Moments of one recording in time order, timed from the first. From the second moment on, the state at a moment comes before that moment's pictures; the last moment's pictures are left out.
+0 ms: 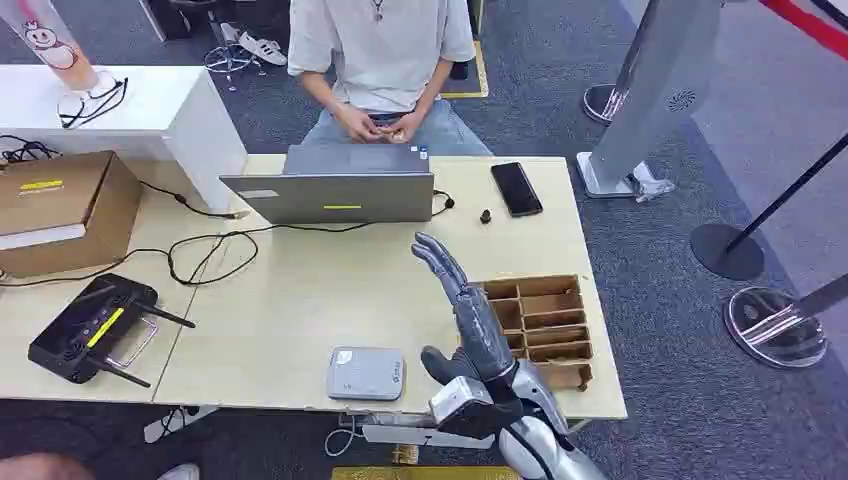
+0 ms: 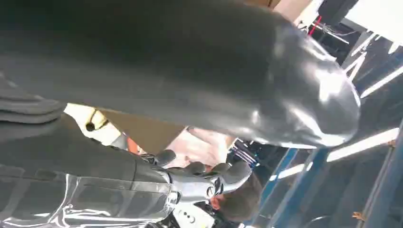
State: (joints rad) left arm -0.12 -0.16 0.80 -0.21 -0.84 0.36 -0.04; right arm -0.17 0.00 0.59 -1.49 0.34 -0.23 -0.48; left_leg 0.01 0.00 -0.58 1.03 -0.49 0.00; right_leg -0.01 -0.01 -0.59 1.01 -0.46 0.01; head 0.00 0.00
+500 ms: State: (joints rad) left arm -0.13 -0.16 0.80 -0.21 -0.86 0.36 -0.04; right arm -0.27 0.00 0.59 -1.47 0.44 -0.27 -0.43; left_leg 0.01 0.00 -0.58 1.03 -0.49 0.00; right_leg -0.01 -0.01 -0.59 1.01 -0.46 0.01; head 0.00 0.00
